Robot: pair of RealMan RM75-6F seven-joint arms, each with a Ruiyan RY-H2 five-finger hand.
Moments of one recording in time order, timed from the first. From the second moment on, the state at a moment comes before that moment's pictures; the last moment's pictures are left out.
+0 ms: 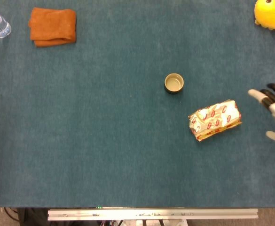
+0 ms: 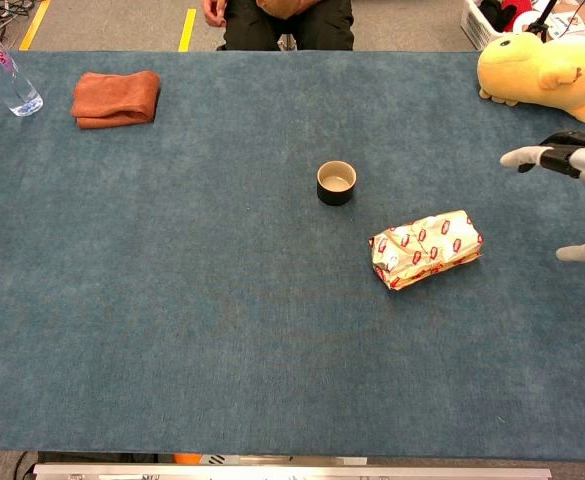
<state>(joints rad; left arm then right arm) -0.05 -0.97 -0.04 -1.83 1.57 1.58 0.07 0.35 -1.04 0.00 -1.83 -1.48 1.02 -0.39</state>
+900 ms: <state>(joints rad) -0.02 -0.95 -0.03 -1.84 1.59 1.62 0.03 0.55 -1.40 0.00 -1.64 -1.18 0.88 -0.75</state>
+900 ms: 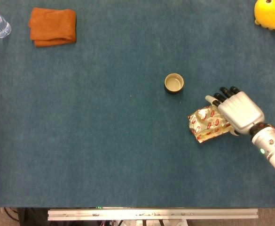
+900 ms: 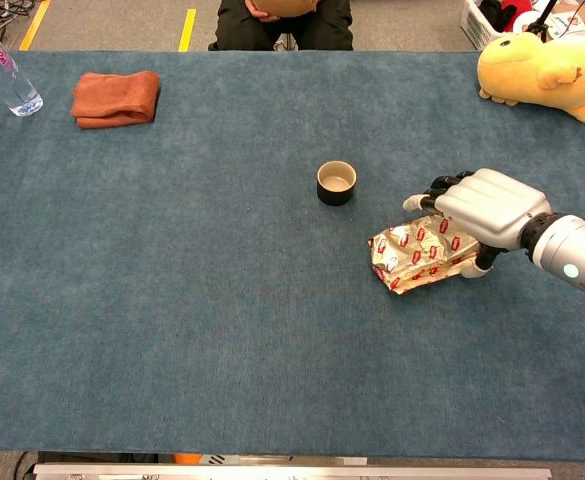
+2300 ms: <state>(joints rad) -0.01 -0.95 -0.04 -1.82 1.59 1.63 0.00 0.57 -1.48 -0.05 -1.58 -1.19 1.01 -0.80</state>
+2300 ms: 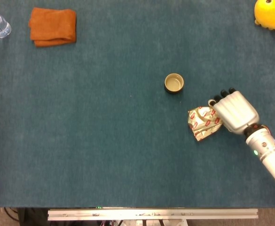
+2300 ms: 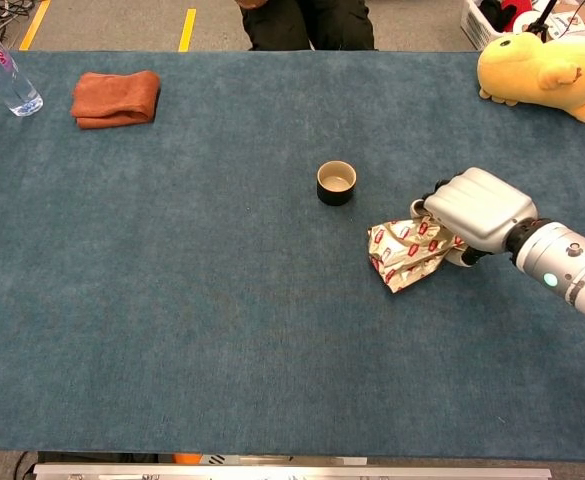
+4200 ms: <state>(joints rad) -0.40 -0.67 -0.08 -1.97 1.43 0.90 -0.77 0.92 -1.42 0.21 -2.04 -0.96 1.13 -1.03</state>
